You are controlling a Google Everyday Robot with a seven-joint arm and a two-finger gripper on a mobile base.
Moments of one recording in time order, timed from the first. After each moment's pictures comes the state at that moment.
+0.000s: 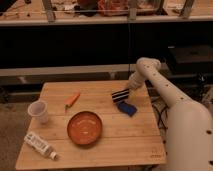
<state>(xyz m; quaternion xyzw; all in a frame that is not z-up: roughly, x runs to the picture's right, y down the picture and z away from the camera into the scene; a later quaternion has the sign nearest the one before) 0.174 0.020 0.929 -0.26 -0.18 -0.04 0.95</state>
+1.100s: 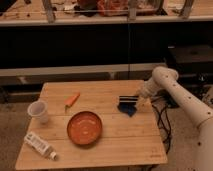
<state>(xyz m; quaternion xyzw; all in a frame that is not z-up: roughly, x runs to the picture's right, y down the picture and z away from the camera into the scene) 0.217 0.066 0.887 -0.25 -0.17 0.11 0.95</state>
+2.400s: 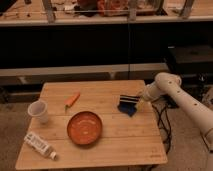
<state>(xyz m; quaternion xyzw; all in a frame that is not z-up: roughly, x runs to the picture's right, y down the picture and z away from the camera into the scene) 0.219 0.068 0.890 -0.24 -0.17 0.13 0.95</state>
